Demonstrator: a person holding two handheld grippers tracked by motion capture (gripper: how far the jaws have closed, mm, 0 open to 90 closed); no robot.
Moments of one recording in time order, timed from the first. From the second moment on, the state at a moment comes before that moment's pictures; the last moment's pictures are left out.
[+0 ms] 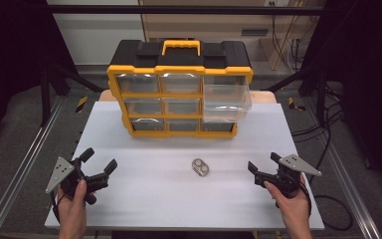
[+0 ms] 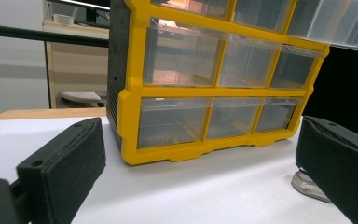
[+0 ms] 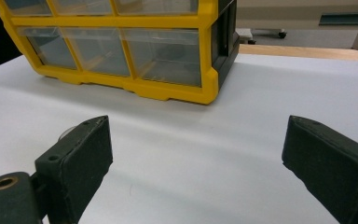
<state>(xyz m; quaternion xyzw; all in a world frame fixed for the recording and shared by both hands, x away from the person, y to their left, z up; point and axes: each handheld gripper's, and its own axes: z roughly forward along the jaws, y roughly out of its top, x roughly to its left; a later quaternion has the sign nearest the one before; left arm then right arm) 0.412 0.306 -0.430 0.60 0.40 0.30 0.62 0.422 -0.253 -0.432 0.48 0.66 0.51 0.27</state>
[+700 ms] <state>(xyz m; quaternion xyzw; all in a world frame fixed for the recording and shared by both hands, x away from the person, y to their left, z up) 0.413 0.304 -0.430 0.60 0.40 0.30 0.62 0.438 -0.211 -0.427 0.47 0.73 0.46 0.20</state>
